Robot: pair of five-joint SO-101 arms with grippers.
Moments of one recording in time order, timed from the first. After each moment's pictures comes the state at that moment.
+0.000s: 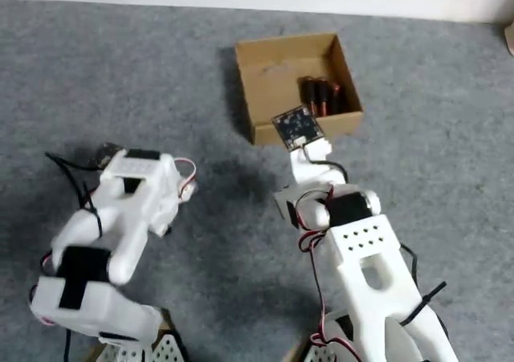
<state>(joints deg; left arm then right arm) -4.6 9.1 34.4 58.3 70.7 -22.9 -39.7 49.7 54.4 11.6</state>
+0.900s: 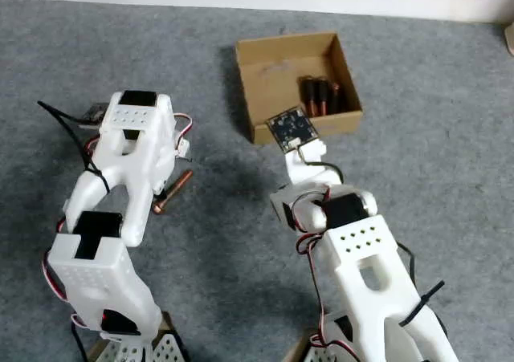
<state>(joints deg) -3.1 16.0 4.7 84.7 74.6 -24.0 -39.7 49.7 54.0 11.6</state>
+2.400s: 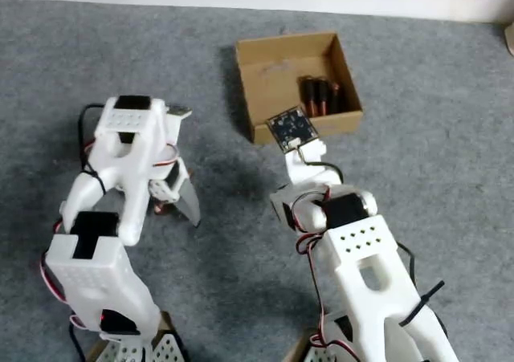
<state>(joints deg) -3.7 16.0 7.9 91.2 -7.5 -24.0 -39.7 49.7 54.0 11.6</state>
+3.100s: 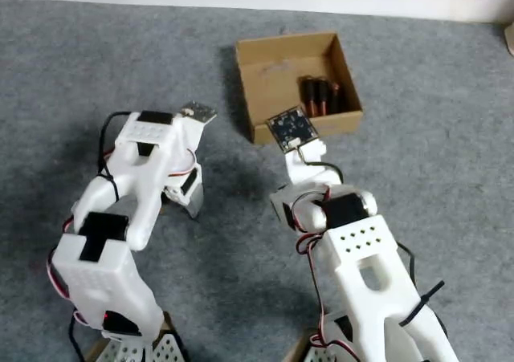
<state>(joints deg) 0.1 14.5 15.6 76.5 -13.8 -24.0 -39.7 49.7 54.0 11.6</state>
